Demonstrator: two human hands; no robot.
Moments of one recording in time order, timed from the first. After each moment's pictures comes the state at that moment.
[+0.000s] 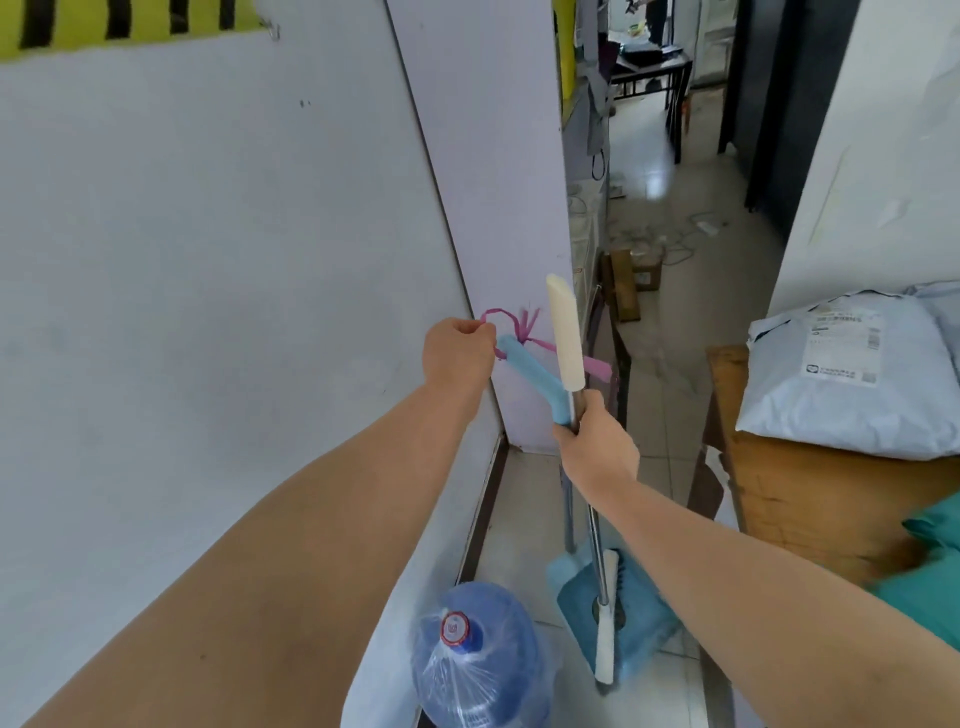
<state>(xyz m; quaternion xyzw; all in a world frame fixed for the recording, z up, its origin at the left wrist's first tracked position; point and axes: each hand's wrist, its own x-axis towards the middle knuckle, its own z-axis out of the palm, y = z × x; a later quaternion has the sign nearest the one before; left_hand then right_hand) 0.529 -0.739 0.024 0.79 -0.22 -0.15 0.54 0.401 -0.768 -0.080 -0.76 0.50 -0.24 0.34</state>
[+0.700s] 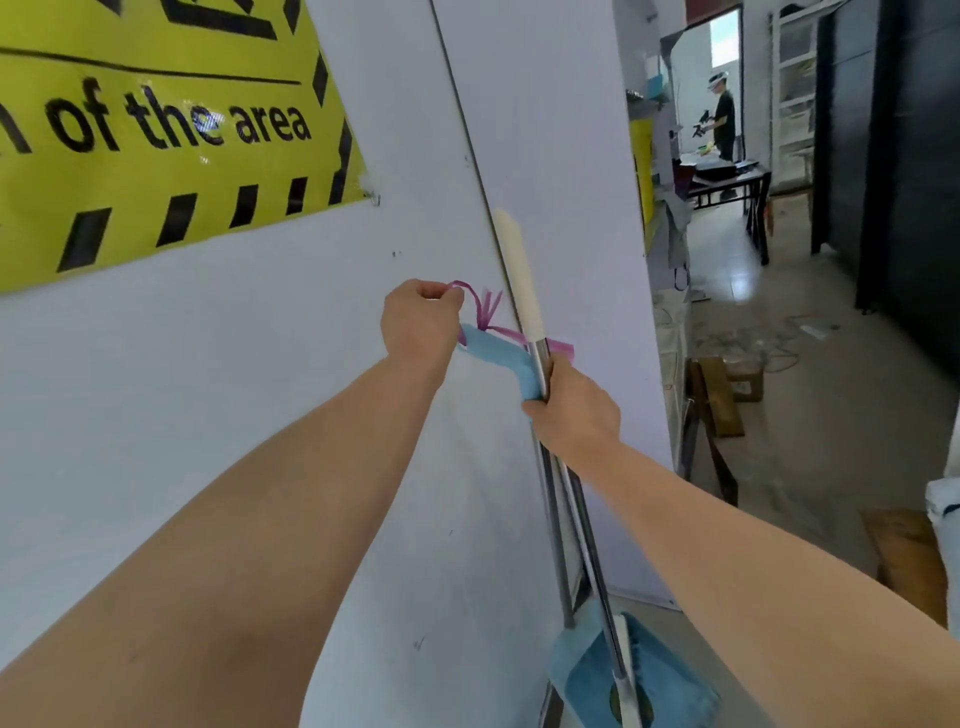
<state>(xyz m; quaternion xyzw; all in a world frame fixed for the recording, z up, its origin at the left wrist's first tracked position) 0.674 -0.802 0.169 0.78 -0.27 0.10 0.56 0.552 -0.861 0.066 -0.83 0.35 -0.32 0.29</state>
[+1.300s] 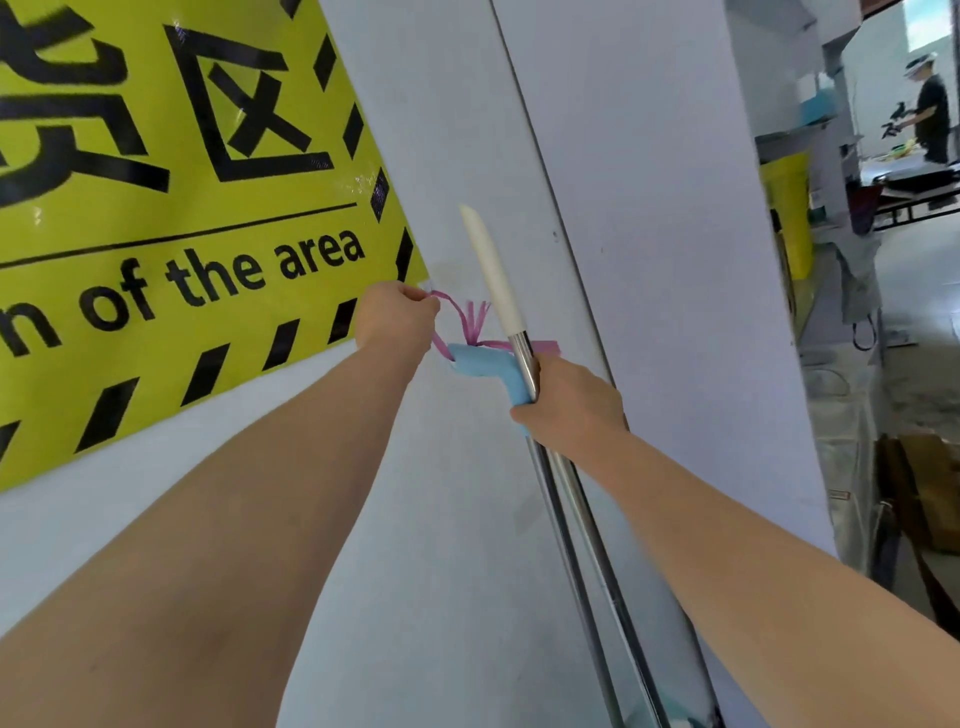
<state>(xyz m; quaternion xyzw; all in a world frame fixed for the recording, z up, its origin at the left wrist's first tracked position) 0.769 -0.860 0.299 0.84 -0.19 0.26 0.44 0.660 -0.962 0.183 -0.88 0.18 -0.34 0.30</state>
